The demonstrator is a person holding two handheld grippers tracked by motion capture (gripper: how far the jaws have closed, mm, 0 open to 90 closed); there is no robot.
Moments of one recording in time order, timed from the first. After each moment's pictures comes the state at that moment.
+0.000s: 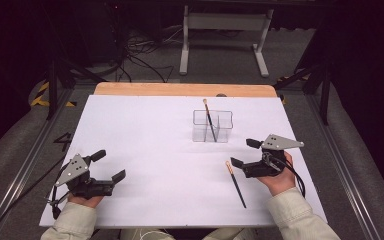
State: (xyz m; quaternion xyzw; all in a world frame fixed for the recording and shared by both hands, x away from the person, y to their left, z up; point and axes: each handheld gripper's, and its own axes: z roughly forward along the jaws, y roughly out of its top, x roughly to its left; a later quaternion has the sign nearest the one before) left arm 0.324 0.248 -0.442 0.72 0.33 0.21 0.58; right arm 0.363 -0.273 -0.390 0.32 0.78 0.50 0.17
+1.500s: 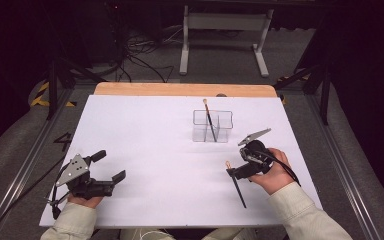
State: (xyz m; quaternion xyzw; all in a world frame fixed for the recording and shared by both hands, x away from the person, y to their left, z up) left arm 0.324 0.248 -0.443 0.72 0.32 0.21 0.58; right arm 0.377 -0.236 -0.384 0.40 0.88 0.25 0.07
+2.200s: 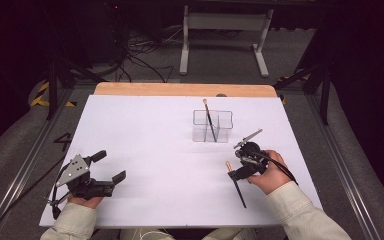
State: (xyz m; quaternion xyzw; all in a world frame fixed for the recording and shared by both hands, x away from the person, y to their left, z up) left arm 0.324 0.247 -0.443 0.72 0.32 0.20 0.58; right arm 0.383 -0.229 -0.397 0.41 0.89 0.18 0.06
